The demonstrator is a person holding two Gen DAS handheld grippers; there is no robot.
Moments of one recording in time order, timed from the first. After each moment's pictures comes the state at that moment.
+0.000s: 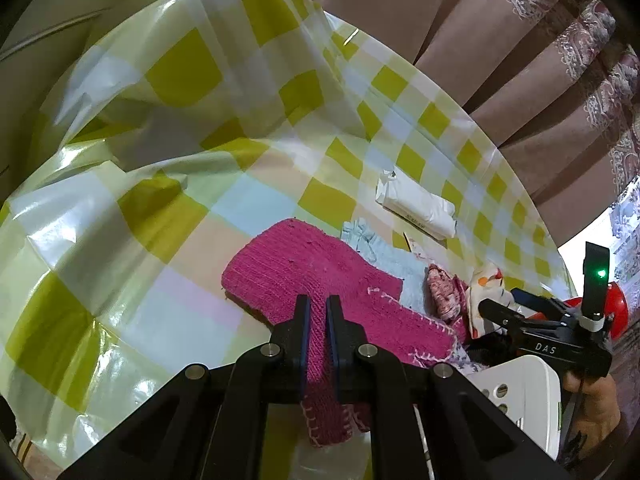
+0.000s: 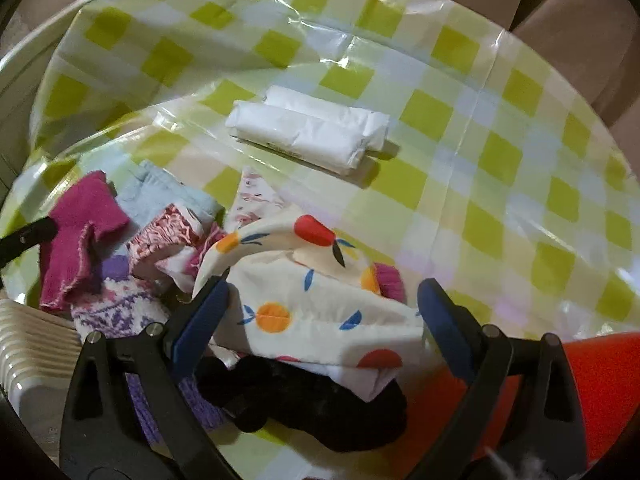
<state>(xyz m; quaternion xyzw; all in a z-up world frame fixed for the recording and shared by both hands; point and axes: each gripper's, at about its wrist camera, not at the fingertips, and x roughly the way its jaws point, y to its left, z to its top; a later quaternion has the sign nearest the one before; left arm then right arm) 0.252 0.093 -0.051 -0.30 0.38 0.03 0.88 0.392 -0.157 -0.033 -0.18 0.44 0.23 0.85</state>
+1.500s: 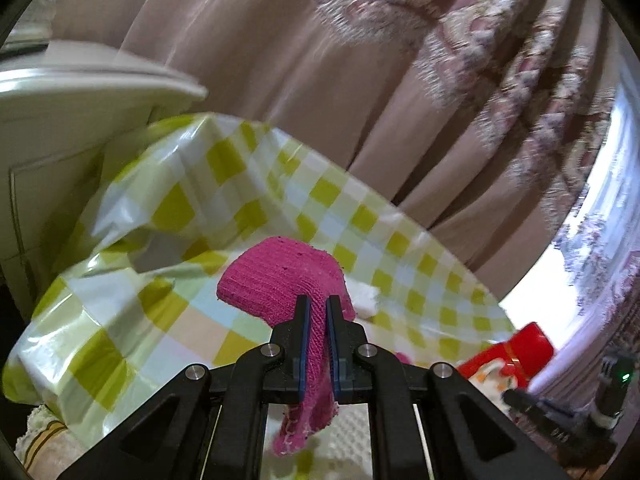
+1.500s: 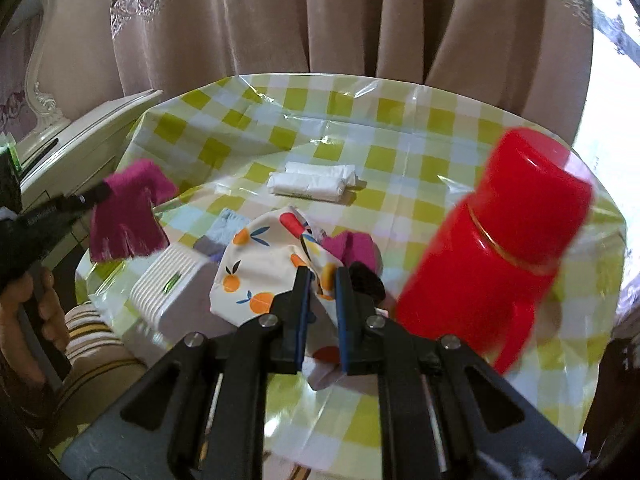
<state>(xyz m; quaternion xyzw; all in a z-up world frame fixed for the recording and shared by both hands) 0.176 0.080 0.050 -0.29 0.20 0.01 0.93 0.233 -0.240 0.058 -0.06 0.33 0.21 0.92</state>
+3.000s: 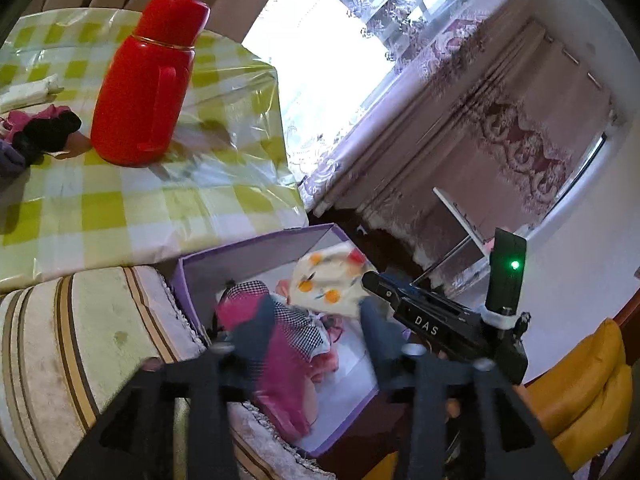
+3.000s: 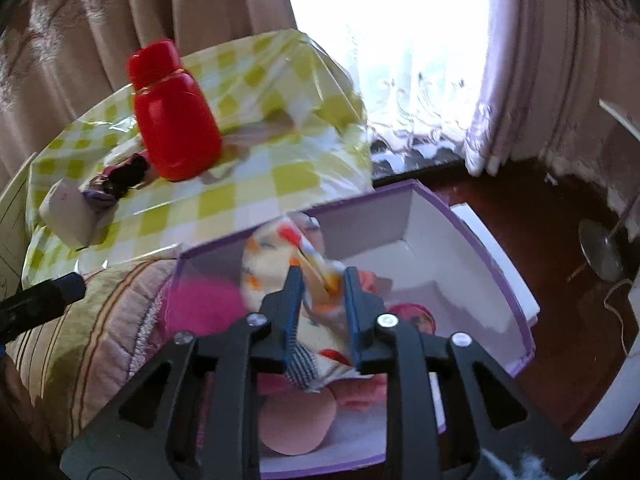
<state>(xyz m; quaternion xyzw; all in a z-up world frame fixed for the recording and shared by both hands) 0.034 -0.285 0.034 -0.15 0.41 -0.39 0.81 0.012 -0.529 -0.013 0.10 0.39 -0.06 0.91</state>
